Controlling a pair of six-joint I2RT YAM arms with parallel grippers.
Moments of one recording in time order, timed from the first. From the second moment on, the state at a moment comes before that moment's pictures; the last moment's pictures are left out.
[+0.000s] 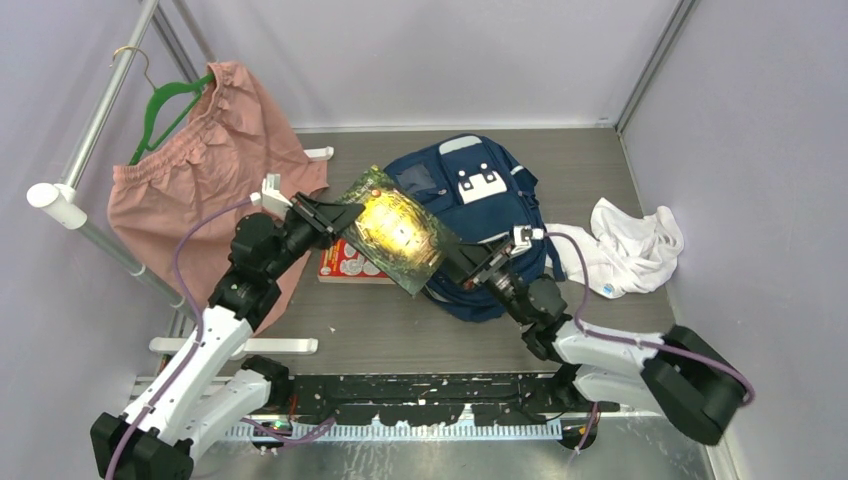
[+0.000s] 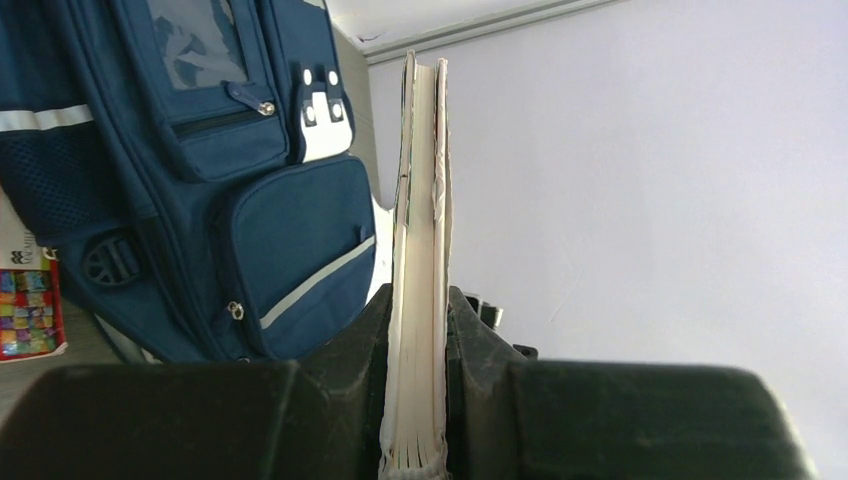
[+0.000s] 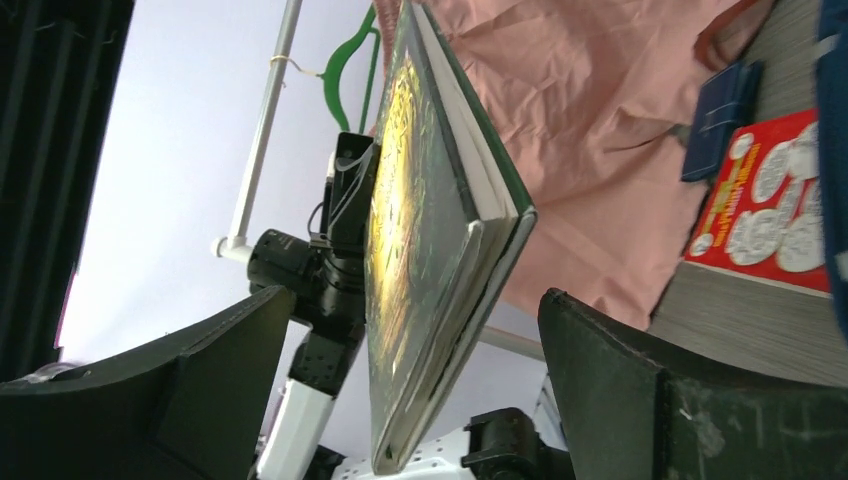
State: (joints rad) left arm -0.38 0.82 0.70 0.06 0.23 -1.22; right arm 0.79 1.02 0.18 1.11 0.04 1.41
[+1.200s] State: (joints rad) left arm -0.57 0.92 1.03 -0.18 0.21 -0.83; right arm 0.22 0.55 0.39 0.25 -0.08 1.33
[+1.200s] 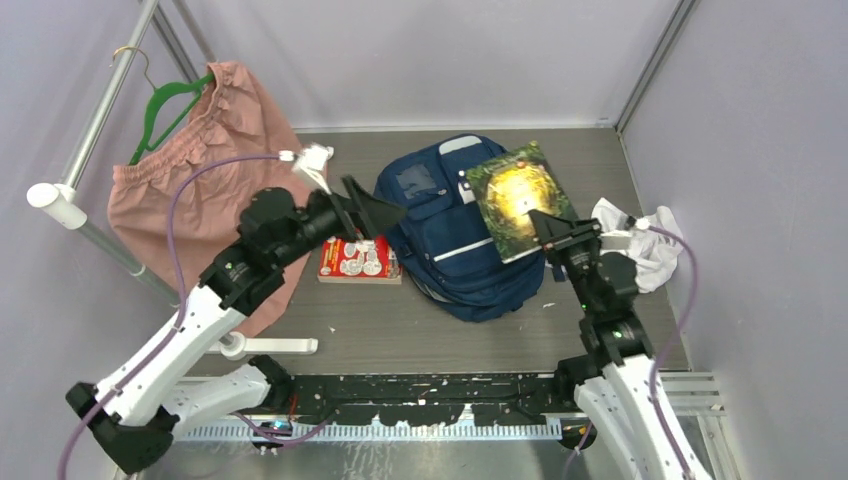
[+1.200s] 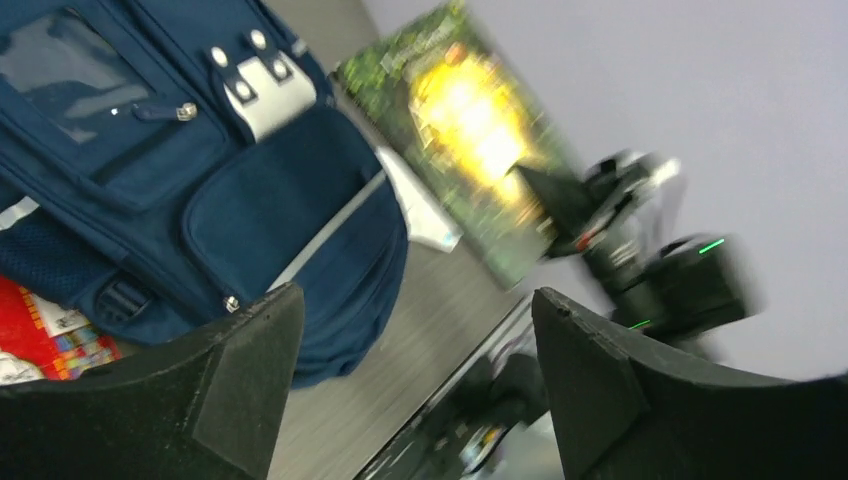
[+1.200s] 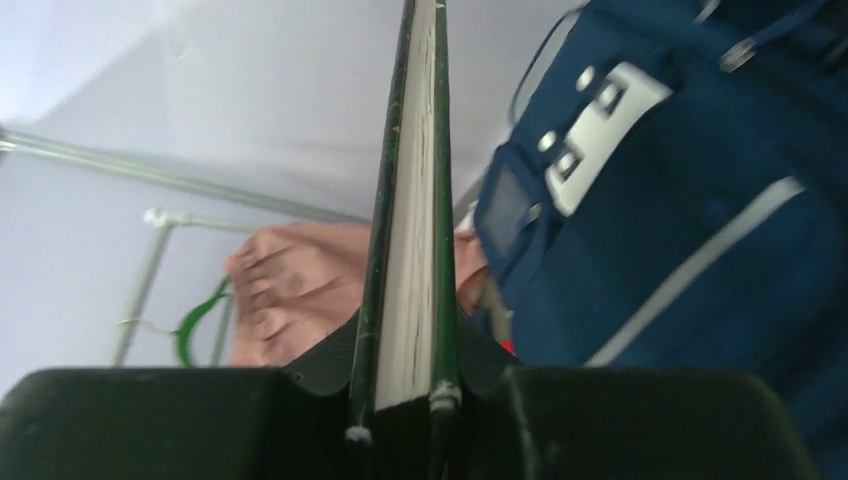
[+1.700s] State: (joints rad) left arm -1.38 1.70 1.41 -0.58 -0.52 -0.10; right arm 0.21 0.60 1.09 -0.93 0.50 0.71
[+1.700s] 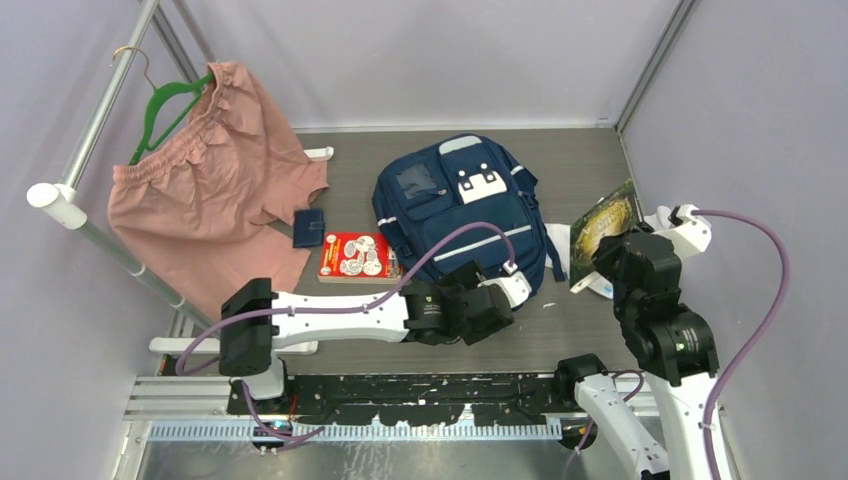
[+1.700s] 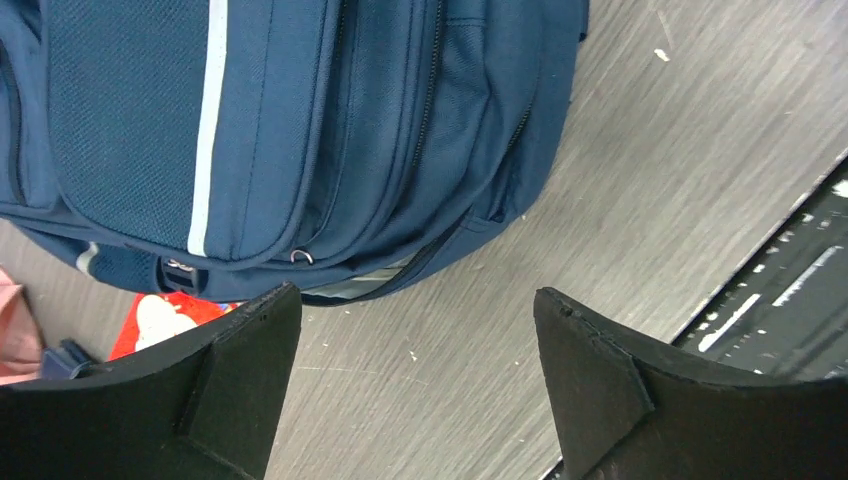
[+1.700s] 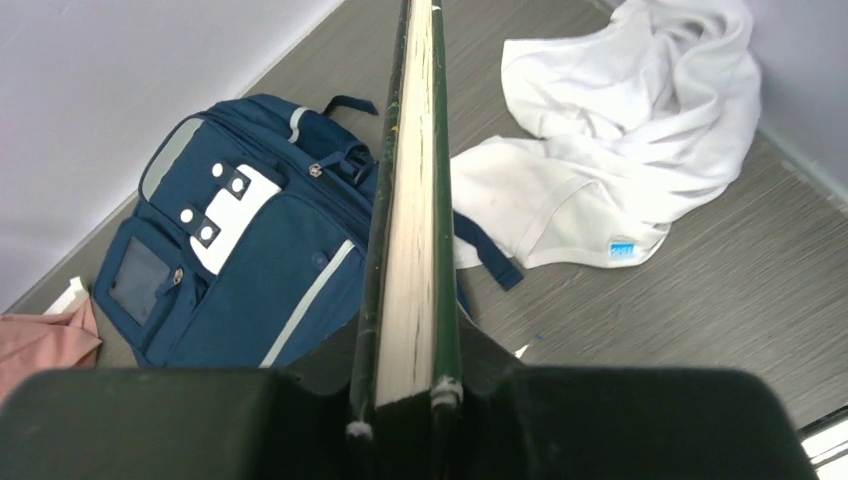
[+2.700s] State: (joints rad) left arm -1.40 2.03 1.57 -0.46 -0.70 0.00; right arm 0.21 0.58 1.19 -1.00 0.52 0.58
